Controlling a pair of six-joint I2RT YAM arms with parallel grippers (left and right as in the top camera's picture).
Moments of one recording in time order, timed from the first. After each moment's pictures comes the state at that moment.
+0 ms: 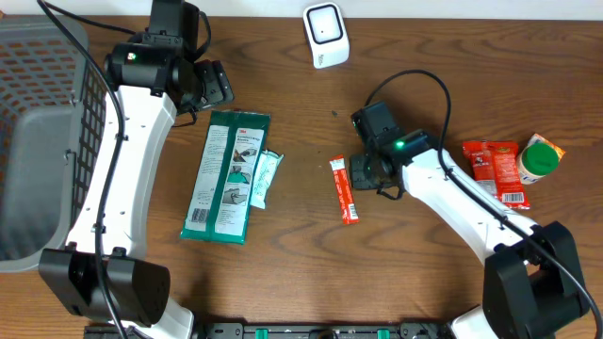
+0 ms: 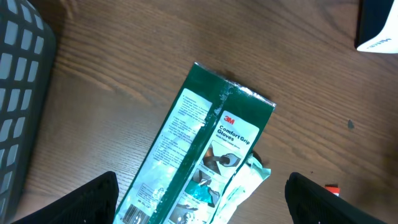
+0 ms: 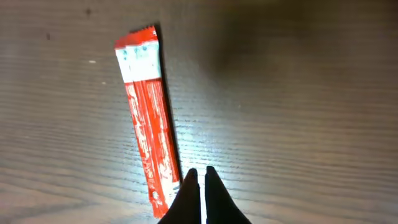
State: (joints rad) left arm -0.13 1.74 1.79 -1.20 -0.09 -0.45; right arm 0.48 1.69 1.15 -0.77 0.02 0.42
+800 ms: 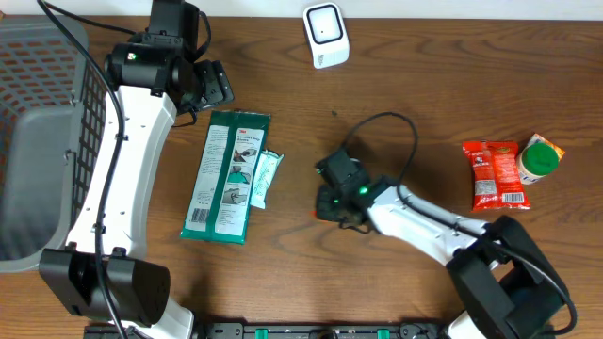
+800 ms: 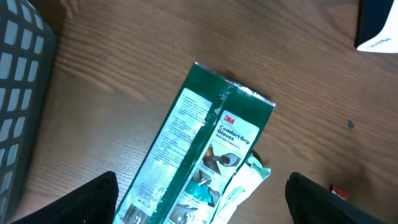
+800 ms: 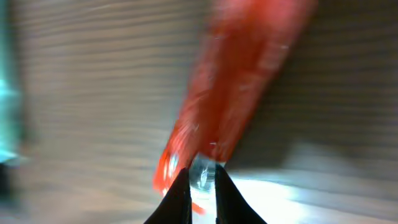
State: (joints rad) left arm -0.13 1.74 1.79 -1.20 -0.09 -0.45; right arm 0.70 1.73 0.91 -0.38 -0.09 0.82
